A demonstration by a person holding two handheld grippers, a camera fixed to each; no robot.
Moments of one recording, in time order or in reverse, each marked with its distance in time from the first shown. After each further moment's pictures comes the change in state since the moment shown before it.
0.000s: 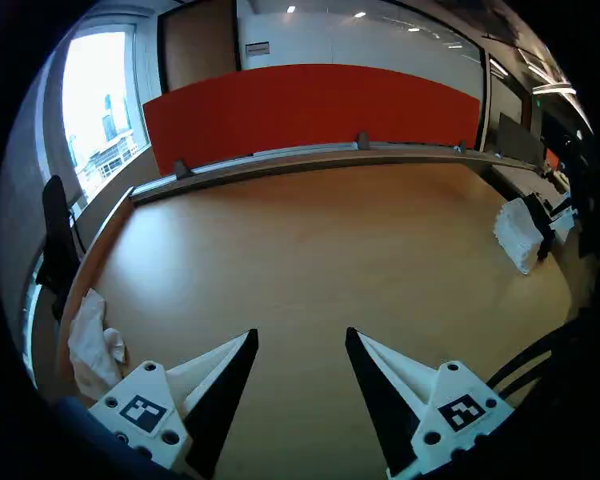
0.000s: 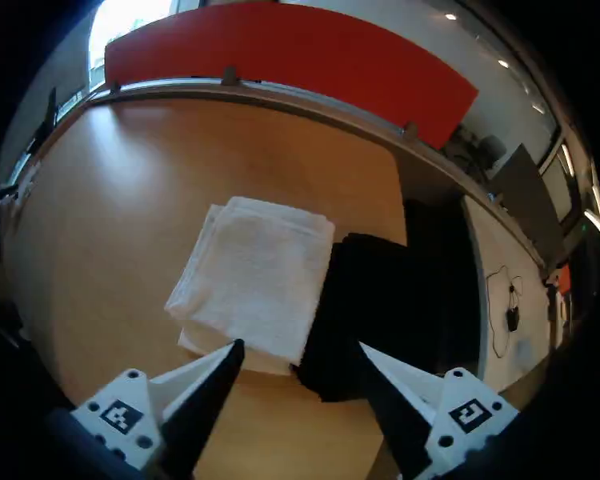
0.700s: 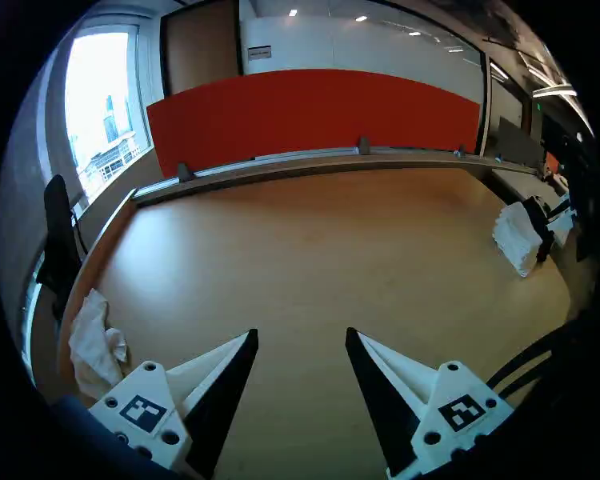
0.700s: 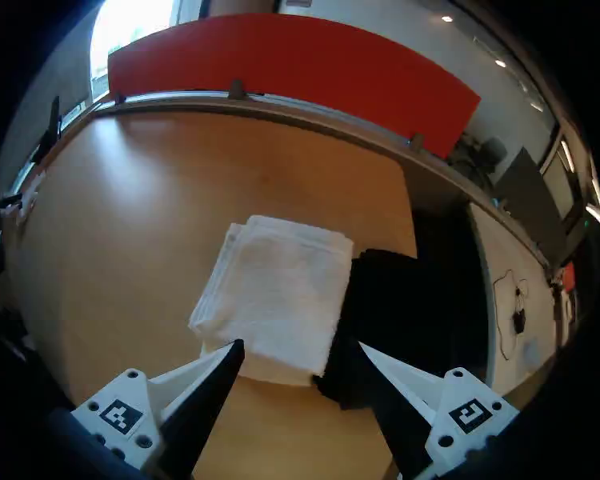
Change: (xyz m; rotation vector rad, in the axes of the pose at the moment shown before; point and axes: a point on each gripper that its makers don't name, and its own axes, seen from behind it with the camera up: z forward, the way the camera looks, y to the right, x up) left arm 0.002 -0.002 -0.007 0.003 0.019 -0.009; right arm 0.017 -0.023 -0.004 0.027 0.051 0.033
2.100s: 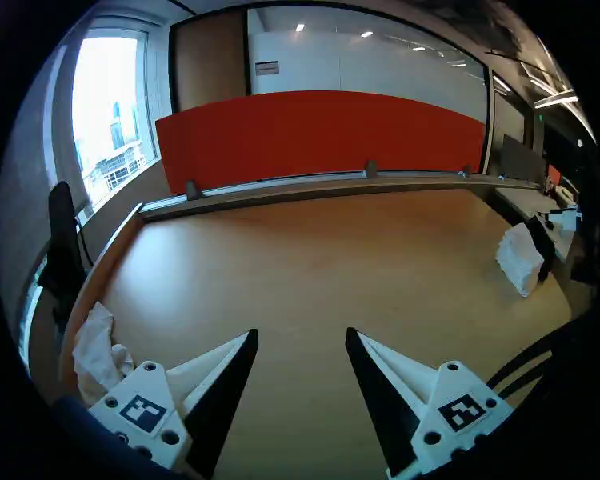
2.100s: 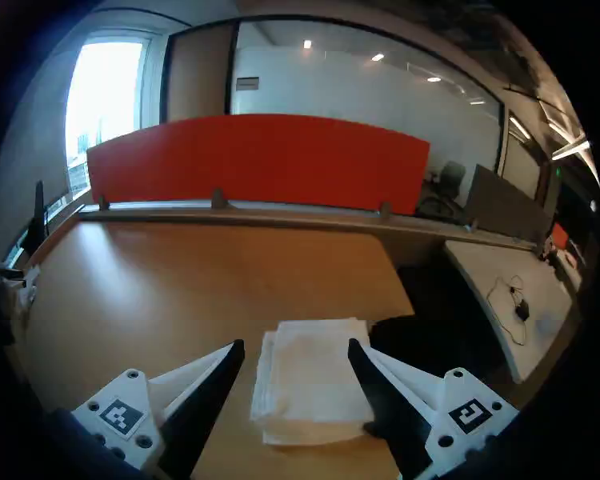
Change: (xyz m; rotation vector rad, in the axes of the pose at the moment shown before) left arm 0.033 -0.014 -0.001 0.014 0.079 -0.021; right arm 0.096 -0.049 -0.045 -0.090 0.432 0.219
